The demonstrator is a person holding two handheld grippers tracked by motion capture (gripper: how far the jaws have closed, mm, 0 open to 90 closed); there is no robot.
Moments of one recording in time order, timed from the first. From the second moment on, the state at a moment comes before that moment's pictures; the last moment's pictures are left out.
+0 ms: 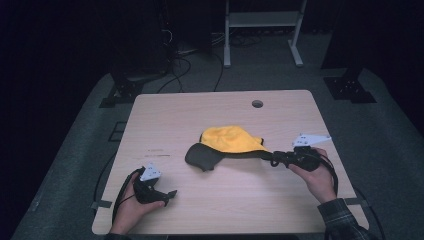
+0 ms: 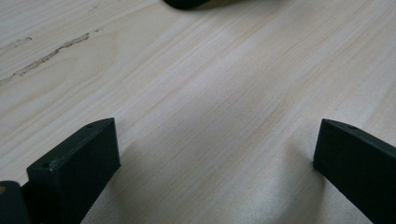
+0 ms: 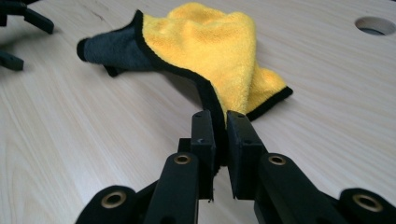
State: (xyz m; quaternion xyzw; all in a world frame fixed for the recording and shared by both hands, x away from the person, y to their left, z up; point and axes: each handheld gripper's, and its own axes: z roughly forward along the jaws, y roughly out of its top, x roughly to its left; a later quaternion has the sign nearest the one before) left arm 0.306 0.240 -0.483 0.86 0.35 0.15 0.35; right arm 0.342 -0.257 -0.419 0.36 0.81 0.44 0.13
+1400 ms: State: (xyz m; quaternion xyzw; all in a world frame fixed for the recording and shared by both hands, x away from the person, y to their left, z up) left arm 0.322 0.217 -0.440 0.81 0.33 0.12 0.47; right arm 0.336 -0.322 -0.465 0.44 0.83 0.32 0.12
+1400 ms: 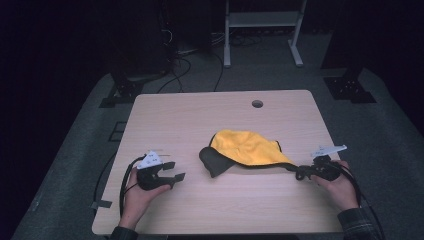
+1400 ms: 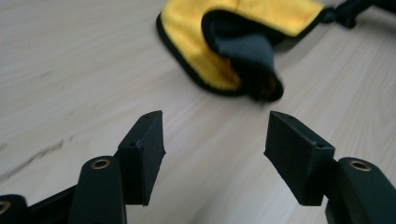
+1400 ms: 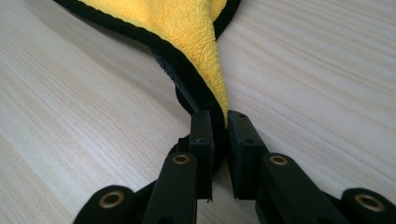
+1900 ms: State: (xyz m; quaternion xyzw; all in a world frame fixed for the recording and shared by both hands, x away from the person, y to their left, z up) left arm 0.372 0.170 -0.438 0.81 0.32 0.11 0.48; right arm 0.336 -0.322 -0.465 0.44 0.83 0.32 0.12
